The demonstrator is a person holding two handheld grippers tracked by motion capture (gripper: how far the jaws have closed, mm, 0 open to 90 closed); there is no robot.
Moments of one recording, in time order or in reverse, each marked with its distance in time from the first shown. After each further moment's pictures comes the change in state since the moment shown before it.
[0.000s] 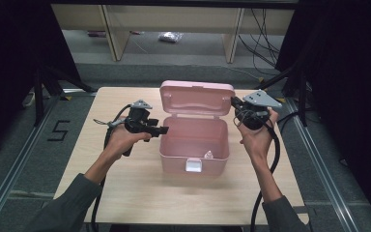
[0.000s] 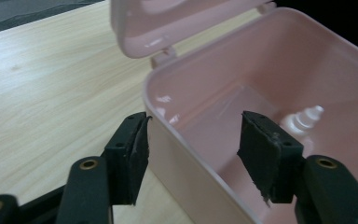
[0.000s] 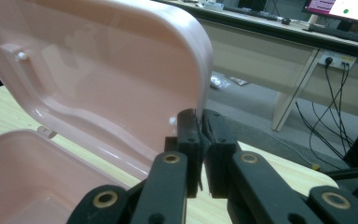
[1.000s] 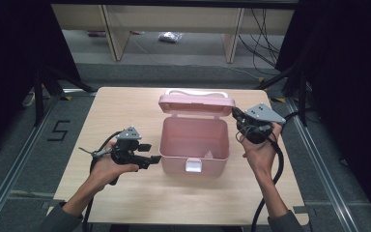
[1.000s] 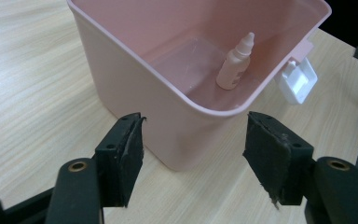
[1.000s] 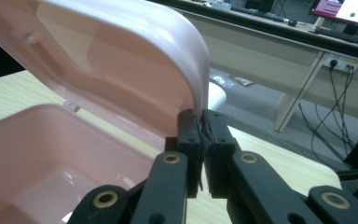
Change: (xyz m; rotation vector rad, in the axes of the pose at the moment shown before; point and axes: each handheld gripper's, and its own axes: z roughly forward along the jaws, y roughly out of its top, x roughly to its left) left arm -0.035 -0.065 -0.037 -0.009 -0.076 0.037; right arm 0.013 -0.019 -0.029 0.009 0.028 -0.014
